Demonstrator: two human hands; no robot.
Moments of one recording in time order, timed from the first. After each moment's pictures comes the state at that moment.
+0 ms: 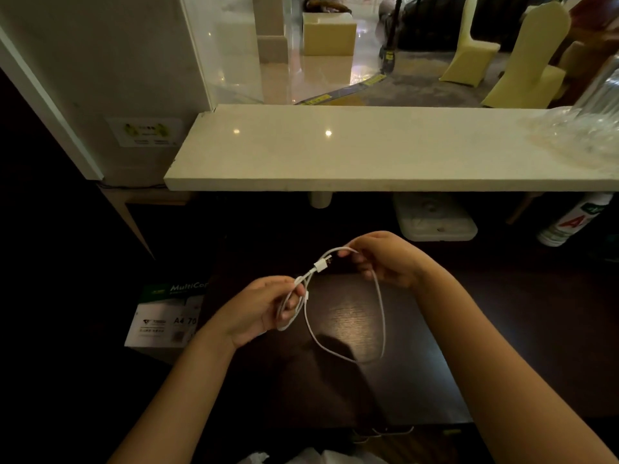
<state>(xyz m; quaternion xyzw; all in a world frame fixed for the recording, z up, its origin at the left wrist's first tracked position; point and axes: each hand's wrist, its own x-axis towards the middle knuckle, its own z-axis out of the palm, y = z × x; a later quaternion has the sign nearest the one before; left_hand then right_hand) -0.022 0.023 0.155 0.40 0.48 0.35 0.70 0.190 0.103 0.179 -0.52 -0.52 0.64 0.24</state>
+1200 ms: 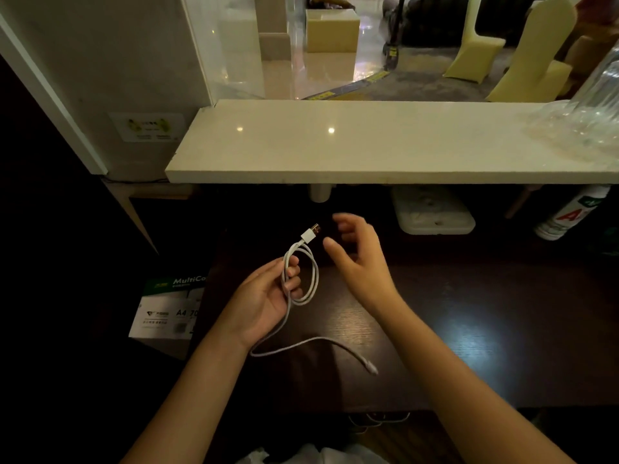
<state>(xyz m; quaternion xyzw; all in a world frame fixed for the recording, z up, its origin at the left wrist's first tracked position) 0.004 0.009 0.154 0.25 0.36 0.56 0.70 0.157 0.045 0.169 -0.51 -0.65 0.35 0.45</state>
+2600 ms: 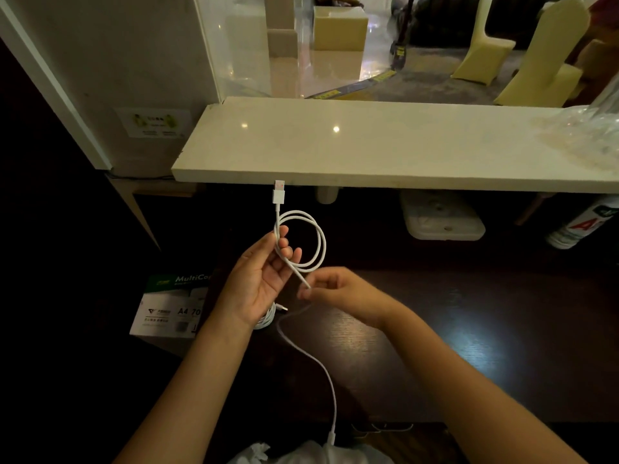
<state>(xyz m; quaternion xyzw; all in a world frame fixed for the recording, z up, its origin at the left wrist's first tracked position) -0.014 0.038 0.163 0.20 0.31 0.64 0.68 0.147 0.057 0.145 -0.33 -0.64 0.66 0.21</state>
